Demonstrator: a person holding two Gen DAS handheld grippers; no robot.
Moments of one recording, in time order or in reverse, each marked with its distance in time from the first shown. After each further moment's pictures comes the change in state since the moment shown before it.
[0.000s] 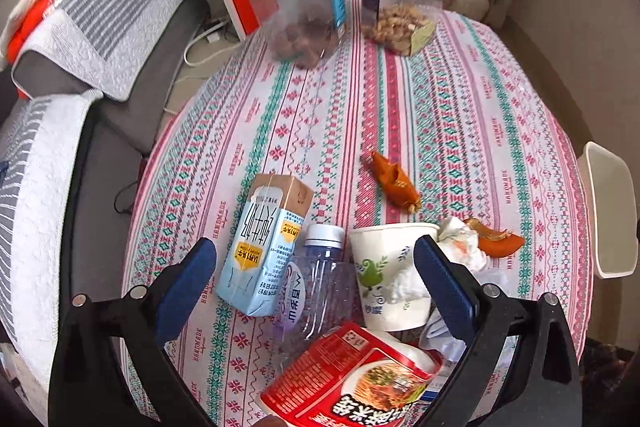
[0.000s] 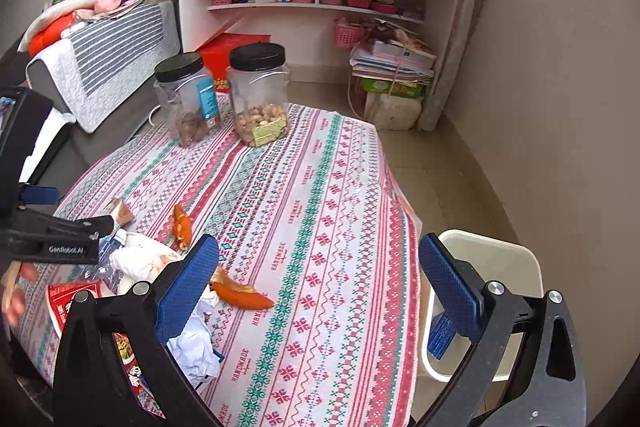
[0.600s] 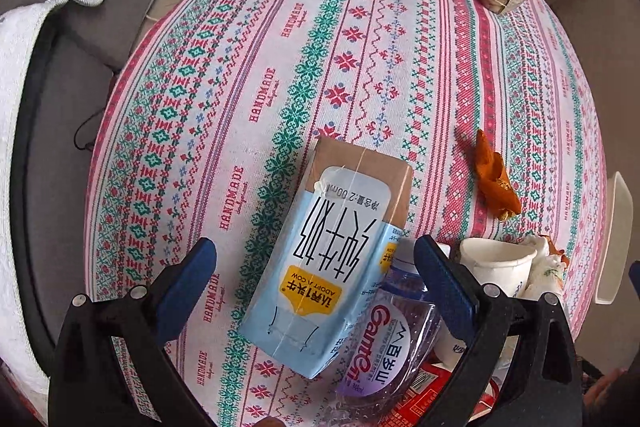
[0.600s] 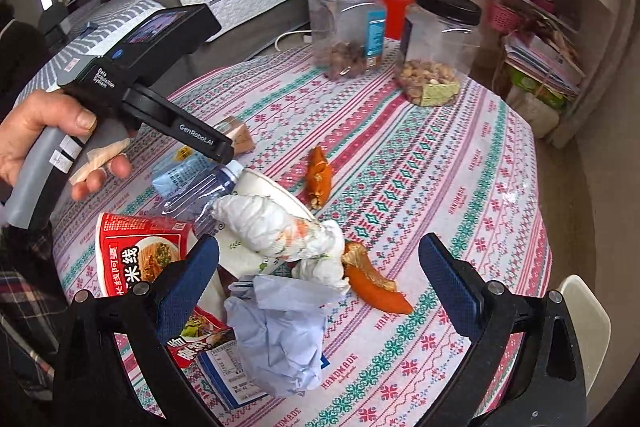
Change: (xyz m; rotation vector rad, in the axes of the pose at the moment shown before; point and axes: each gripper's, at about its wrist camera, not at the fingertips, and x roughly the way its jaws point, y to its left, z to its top) left arm 0.087 0.066 0.016 -0.149 0.291 -0.115; right arm 0.050 0.095 -0.006 -0.319 0.176 0.377
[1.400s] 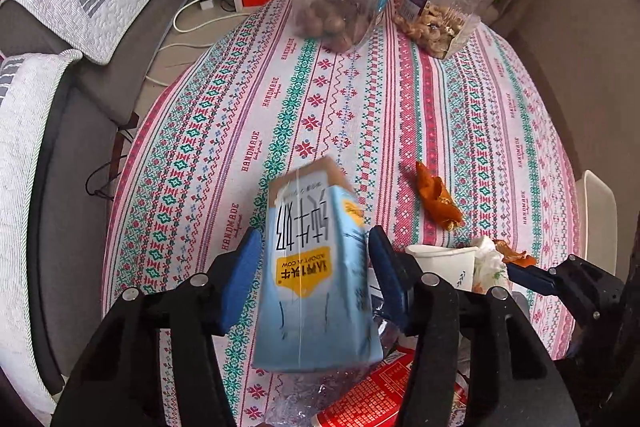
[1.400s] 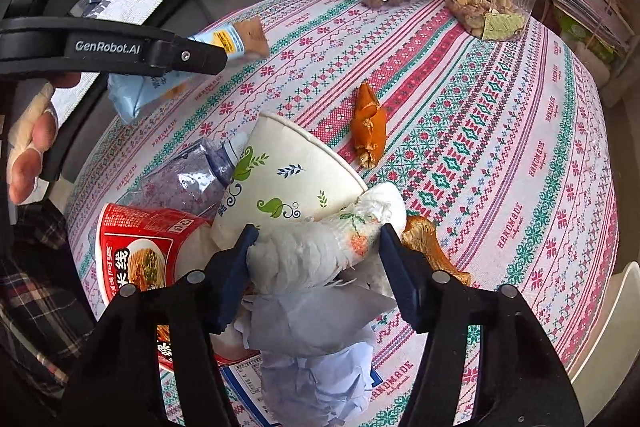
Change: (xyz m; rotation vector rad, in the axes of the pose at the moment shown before) left arm -0.057 -0.015 -0.022 0.085 -0.237 -0.020; right arm 0.054 0.000 -0.004 0.085 0.180 0.139
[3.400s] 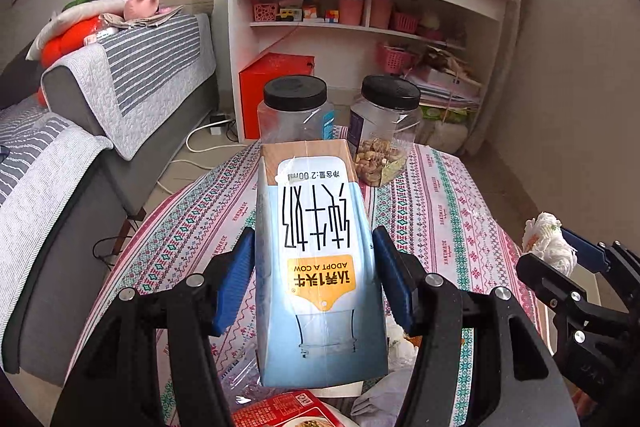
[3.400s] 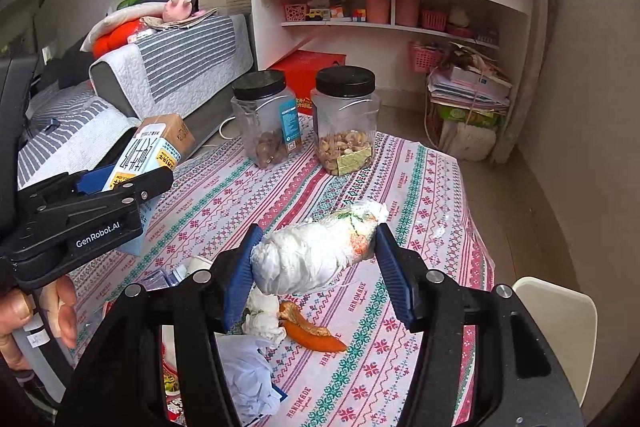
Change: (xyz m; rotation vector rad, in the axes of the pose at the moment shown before) left arm -0.079 -0.073 -0.036 -0.052 -0.540 0.020; right arm -0.133 -0.042 -0.022 0.130 -0.499 -0.282
